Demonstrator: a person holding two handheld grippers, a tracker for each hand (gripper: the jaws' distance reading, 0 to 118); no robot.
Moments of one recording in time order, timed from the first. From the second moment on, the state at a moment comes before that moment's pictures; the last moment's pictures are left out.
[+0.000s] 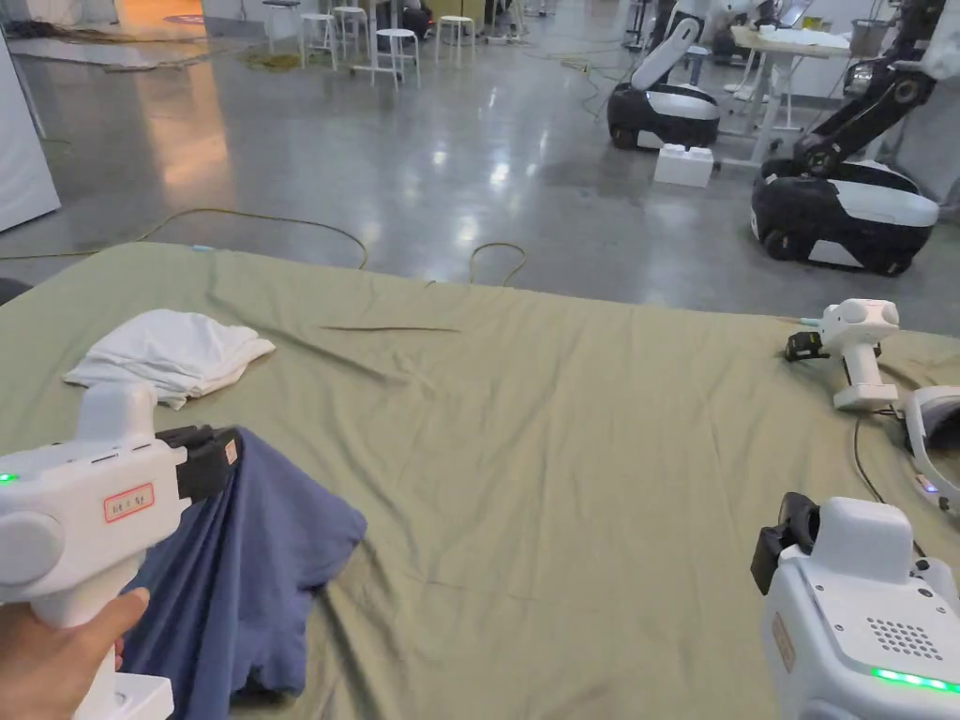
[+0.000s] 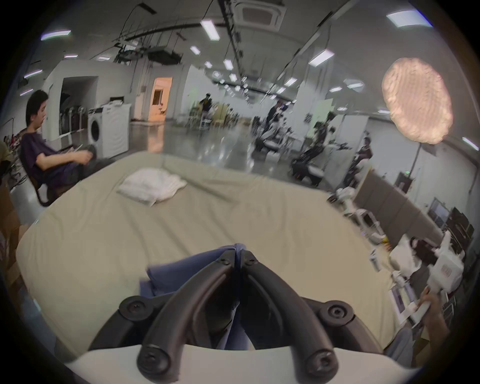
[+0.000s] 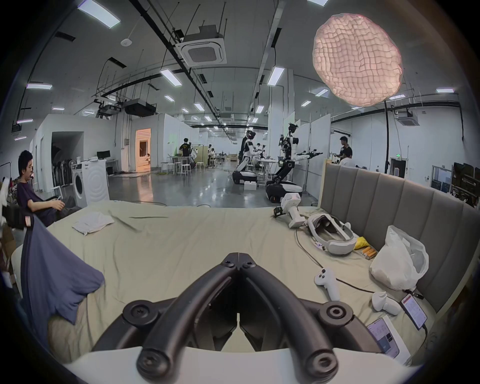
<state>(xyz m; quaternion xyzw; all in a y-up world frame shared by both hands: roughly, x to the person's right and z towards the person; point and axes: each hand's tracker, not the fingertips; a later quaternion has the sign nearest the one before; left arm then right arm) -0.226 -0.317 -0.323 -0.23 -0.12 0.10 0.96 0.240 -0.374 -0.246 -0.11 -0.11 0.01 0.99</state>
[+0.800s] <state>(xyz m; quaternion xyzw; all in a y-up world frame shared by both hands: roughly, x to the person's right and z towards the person) 0.084 -0.347 -0.331 -0.29 -0.39 0.01 0.87 0.307 -0.370 -0.197 -0.11 -0.18 -0.01 0.98</state>
